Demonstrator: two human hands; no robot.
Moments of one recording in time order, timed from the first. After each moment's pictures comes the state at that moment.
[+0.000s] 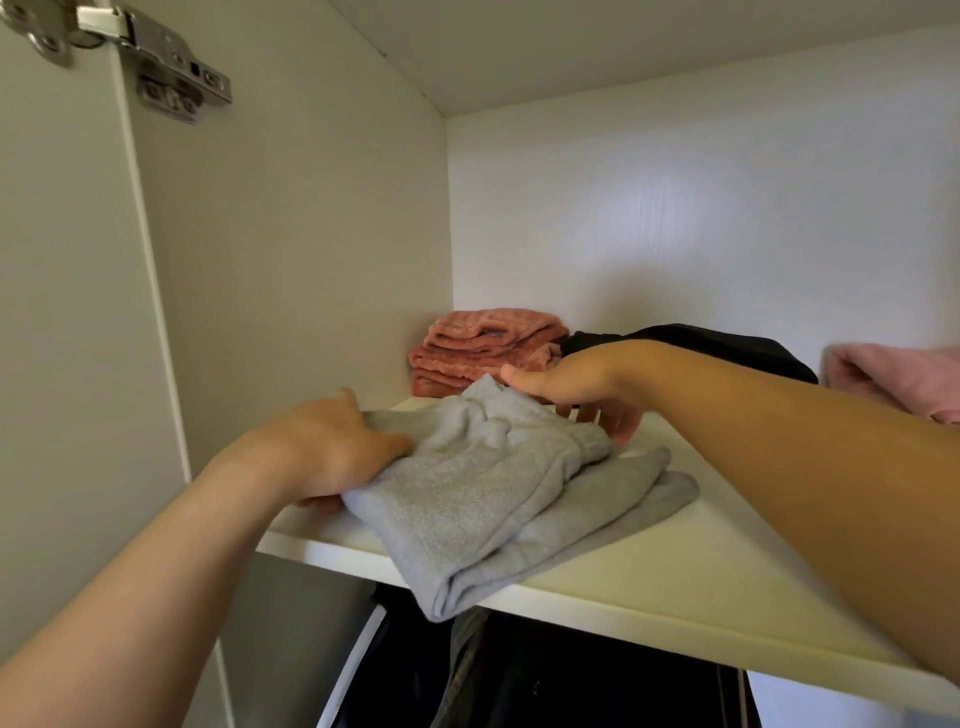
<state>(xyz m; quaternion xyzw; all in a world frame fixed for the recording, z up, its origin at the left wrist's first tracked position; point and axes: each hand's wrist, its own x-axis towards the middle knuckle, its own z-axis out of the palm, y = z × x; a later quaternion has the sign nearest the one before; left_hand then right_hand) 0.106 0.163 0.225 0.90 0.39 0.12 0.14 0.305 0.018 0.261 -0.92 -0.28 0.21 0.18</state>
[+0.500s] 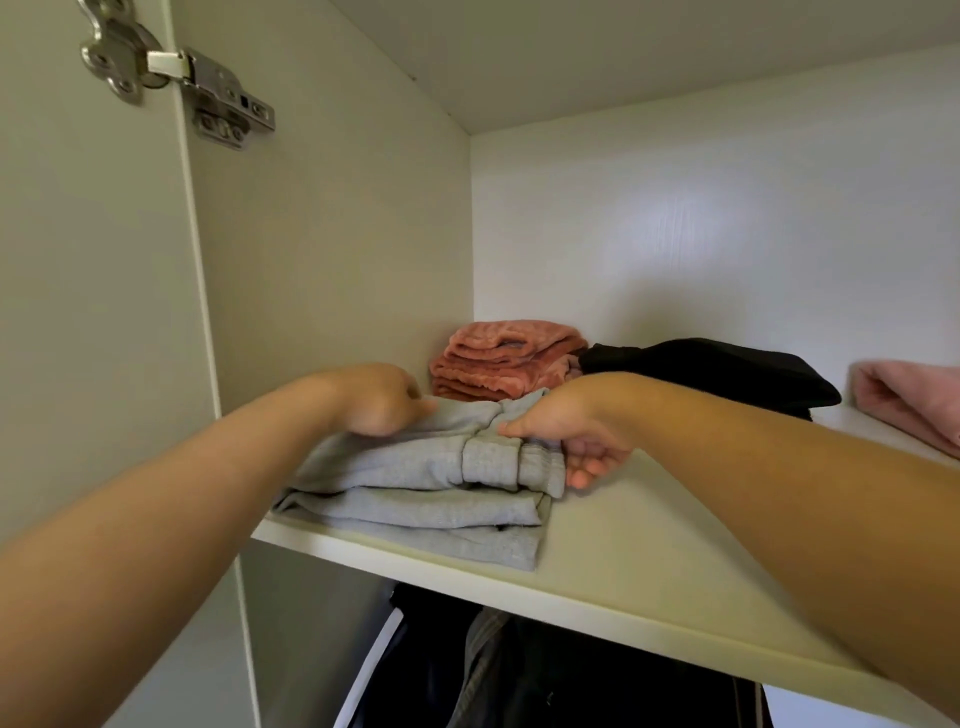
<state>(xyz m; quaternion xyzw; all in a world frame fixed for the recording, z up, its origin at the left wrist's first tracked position) 0.147 0.204 0.252 0.96 0.27 0.07 0.03 0.272 0.038 0.242 -0.92 -0.28 0.23 0.15</state>
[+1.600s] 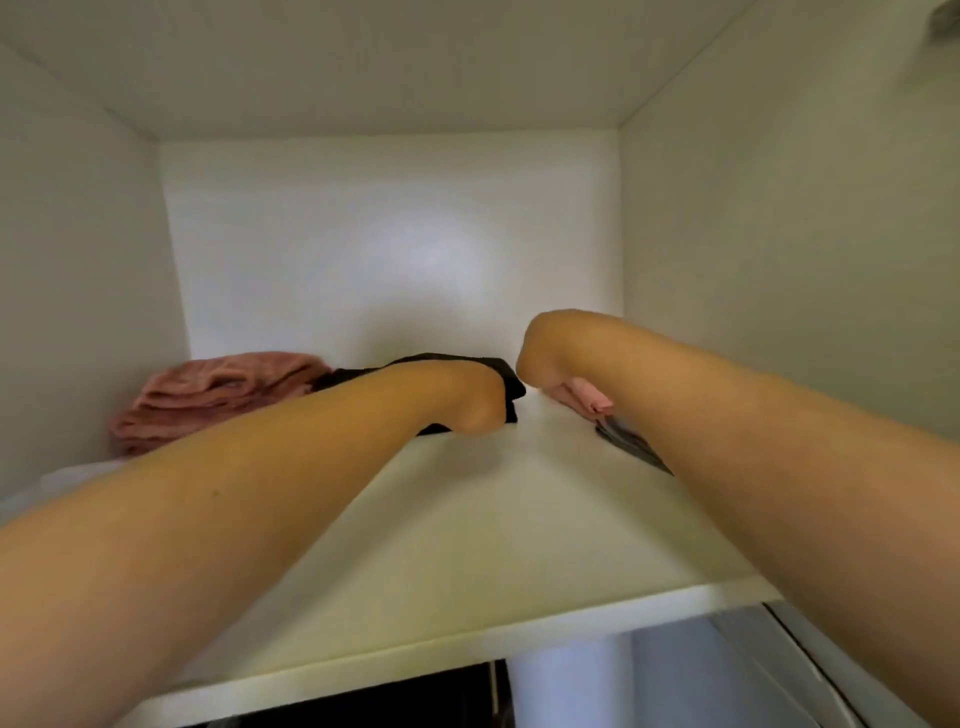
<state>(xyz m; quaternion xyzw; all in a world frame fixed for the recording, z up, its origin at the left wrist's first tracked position) 0.327 -0.053 0.269 0.99 -0.06 0.03 -0.09 0.312 -0.165 0.306 -0.99 -0.12 -0.03 -0.08</state>
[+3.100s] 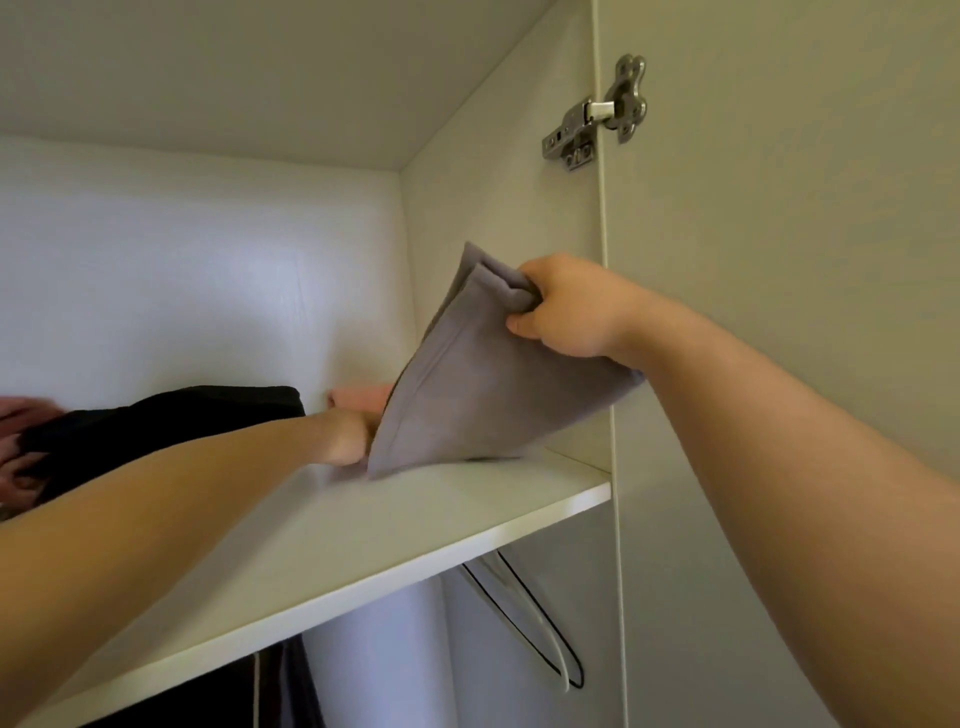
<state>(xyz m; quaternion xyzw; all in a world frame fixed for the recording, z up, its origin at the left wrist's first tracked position) 0.380 -0.168 0.236 0.99 -0.13 0.02 -0.02 0.197 -0.403 0.329 -0.94 -0.12 -0.29 0.15</state>
